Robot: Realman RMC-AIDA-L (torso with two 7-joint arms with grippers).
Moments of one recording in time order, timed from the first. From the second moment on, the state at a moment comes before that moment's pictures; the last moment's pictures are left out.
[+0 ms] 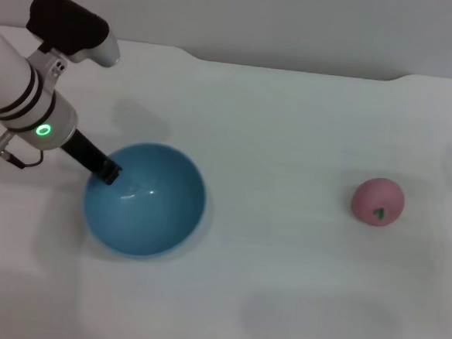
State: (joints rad) left arm -0.63 -2.06 1.26 0.98 2.73 1.31 -2.54; right arm 0.52 2.08 -0.38 0.19 -0.97 -1.21 0.62
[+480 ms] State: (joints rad) left arm -0.66 -2.06 1.25 0.99 2.69 1.30 -2.54; right arm 0.56 2.07 -0.39 -0.19 -1.58 -1.20 1.60
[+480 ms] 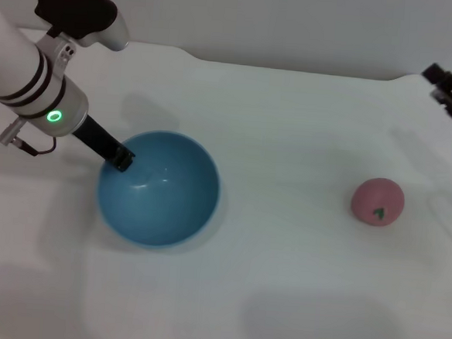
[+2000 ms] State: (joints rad) left arm -0.70 -2.06 1.23 1.02 2.65 1.30 -2.52; right arm 0.77 2.07 -0.80 -0.78 -2.74 -1.34 2.73
